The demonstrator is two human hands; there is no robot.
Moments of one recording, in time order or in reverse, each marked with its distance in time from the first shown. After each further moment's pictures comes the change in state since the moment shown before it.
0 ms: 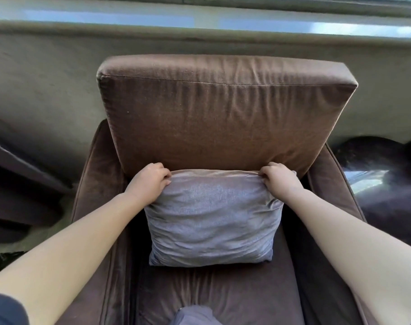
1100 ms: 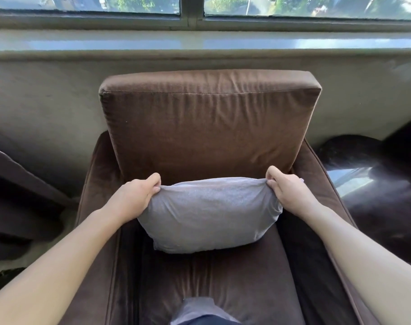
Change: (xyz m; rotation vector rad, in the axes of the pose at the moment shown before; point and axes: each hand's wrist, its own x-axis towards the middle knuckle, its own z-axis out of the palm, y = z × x) left_hand -0.072 0.030 -0.053 -0.033 -0.072 -0.005; right_hand -0.102 0.006 -0.041 0.320 0.096 0.025
